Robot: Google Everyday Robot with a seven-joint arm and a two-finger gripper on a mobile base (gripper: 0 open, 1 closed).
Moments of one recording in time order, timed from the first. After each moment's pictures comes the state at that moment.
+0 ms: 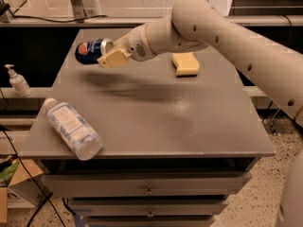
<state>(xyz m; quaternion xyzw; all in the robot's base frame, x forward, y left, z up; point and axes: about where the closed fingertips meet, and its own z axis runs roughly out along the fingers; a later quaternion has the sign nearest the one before) 0.653 0.113 0.901 -0.52 0.67 0.33 0.42</state>
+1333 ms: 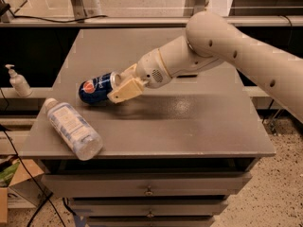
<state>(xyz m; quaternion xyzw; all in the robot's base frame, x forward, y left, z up) 0.551 0.085 0.862 -0.57 0.65 0.39 0.32</state>
